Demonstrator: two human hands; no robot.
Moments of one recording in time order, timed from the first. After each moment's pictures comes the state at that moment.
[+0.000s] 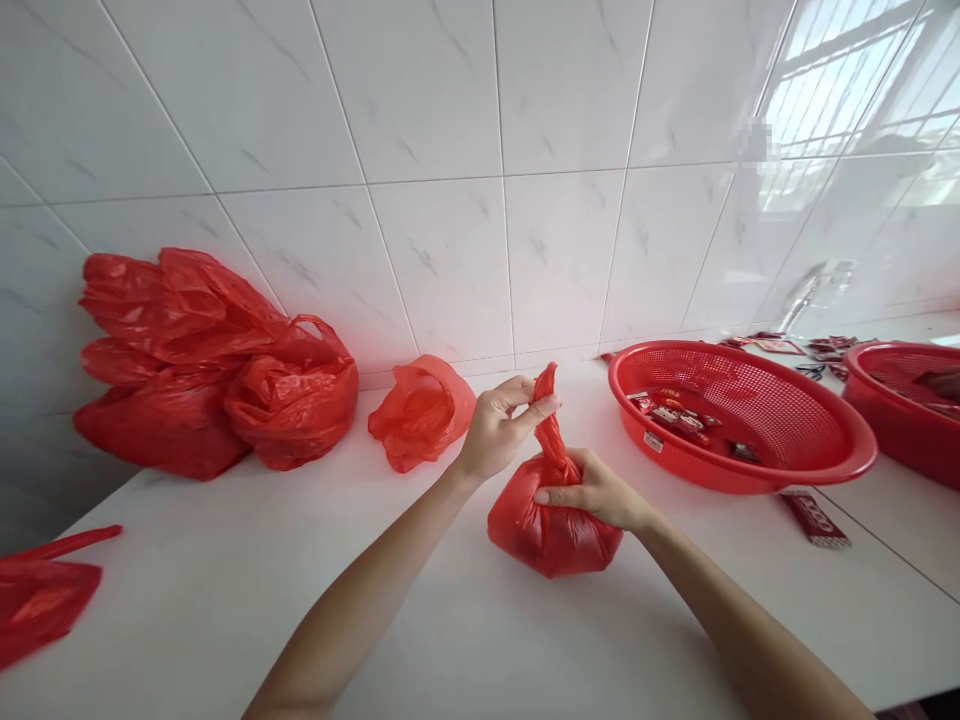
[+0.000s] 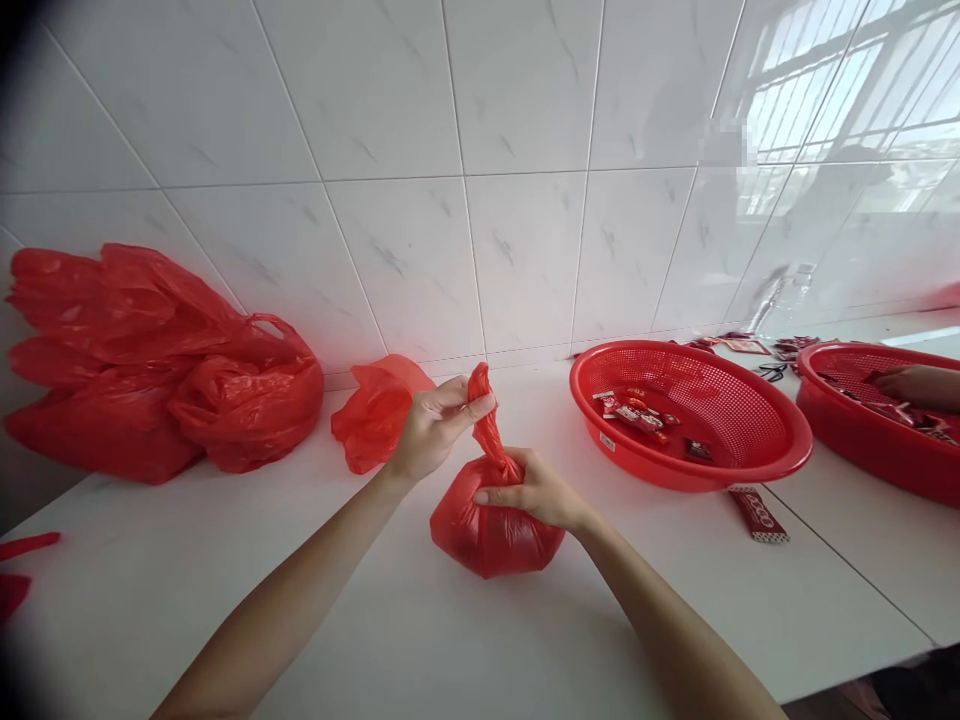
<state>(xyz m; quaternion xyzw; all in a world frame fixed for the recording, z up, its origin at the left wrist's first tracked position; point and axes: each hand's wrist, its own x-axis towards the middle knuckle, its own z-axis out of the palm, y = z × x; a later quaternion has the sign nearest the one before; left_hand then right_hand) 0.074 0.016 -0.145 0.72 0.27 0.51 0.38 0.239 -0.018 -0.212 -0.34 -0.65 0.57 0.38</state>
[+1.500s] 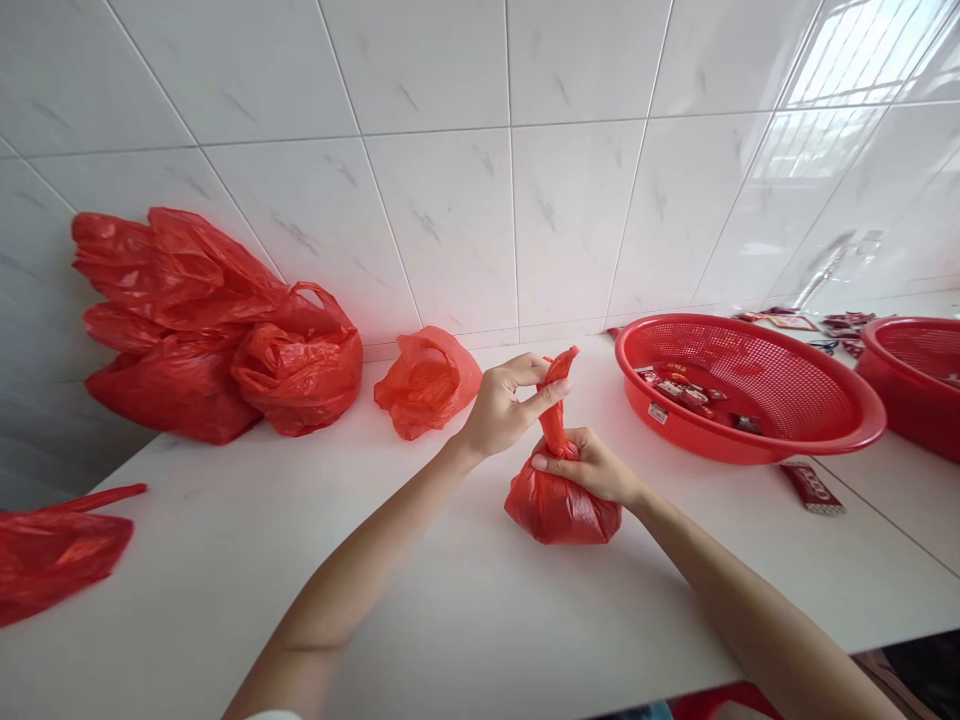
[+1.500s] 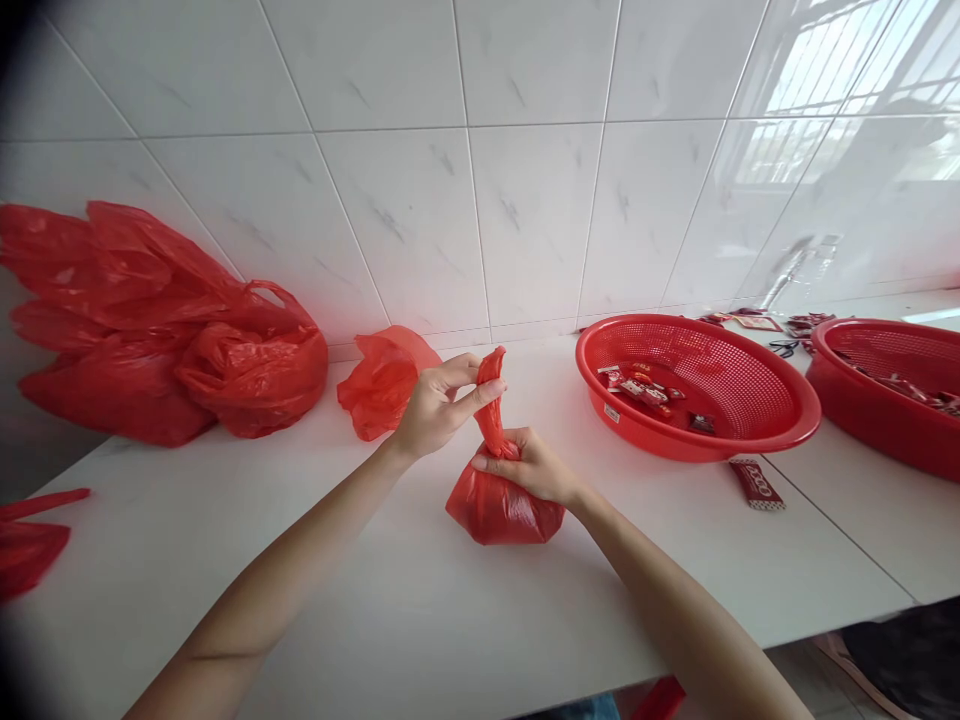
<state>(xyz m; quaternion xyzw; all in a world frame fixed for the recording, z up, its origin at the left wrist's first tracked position) 0.068 0.010 -0.149 0.76 0.26 0.49 0.35 0.232 -0.024 -0.216 -0.33 -0.69 0.53 0.37</state>
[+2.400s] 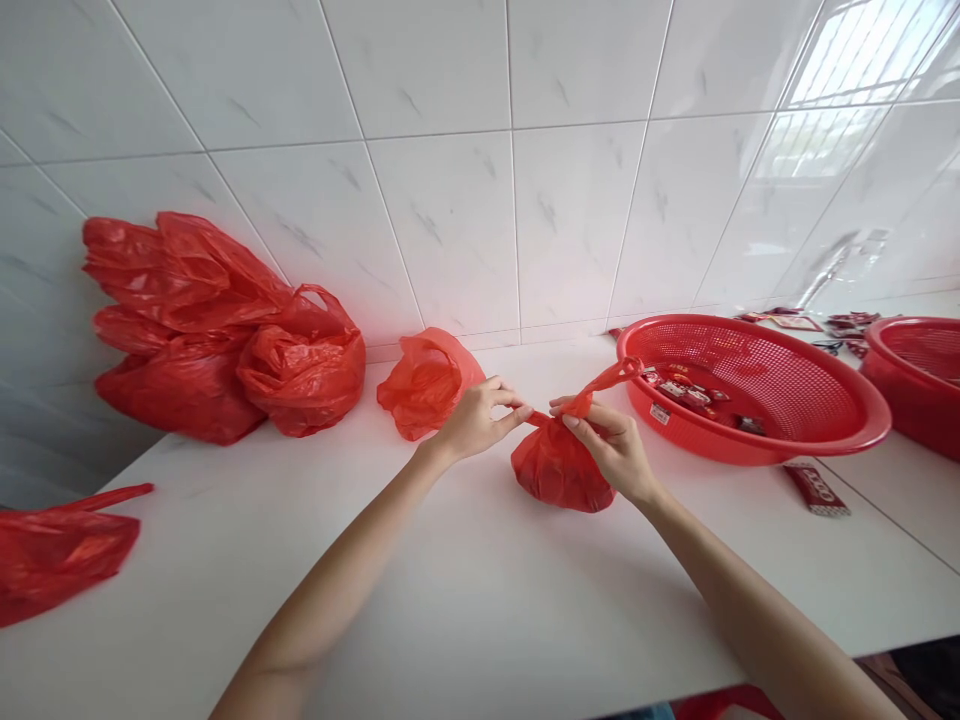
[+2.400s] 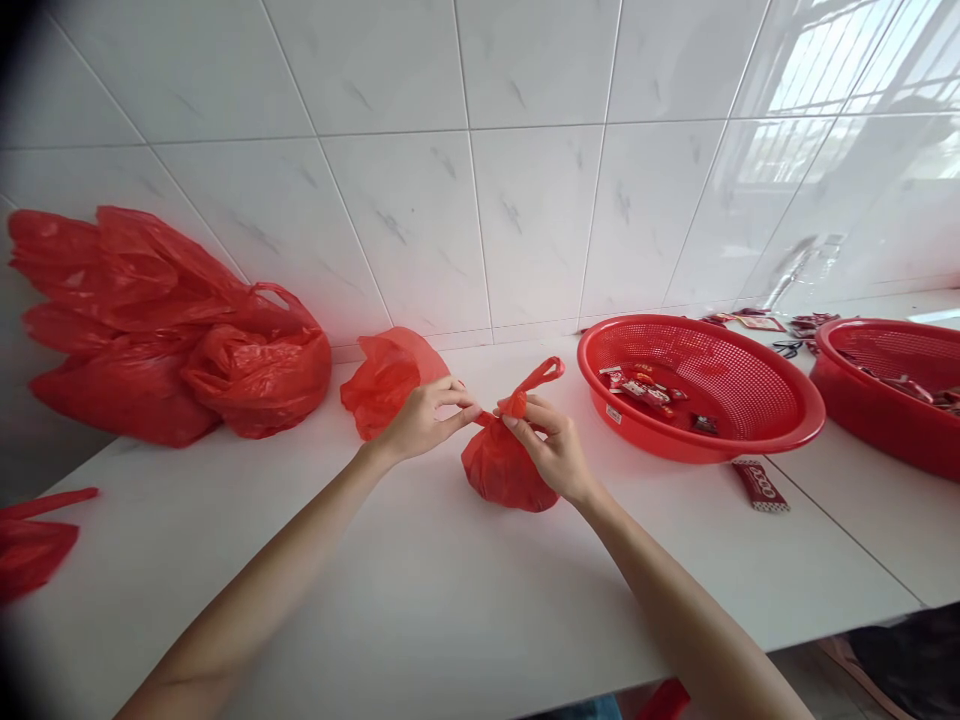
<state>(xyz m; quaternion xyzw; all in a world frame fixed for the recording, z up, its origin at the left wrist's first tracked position) 0.024 0.033 -0.182 0.83 0.38 0.33 0.23 0.238 -0.023 -0.213 -0.33 -0.65 0.34 0.59</state>
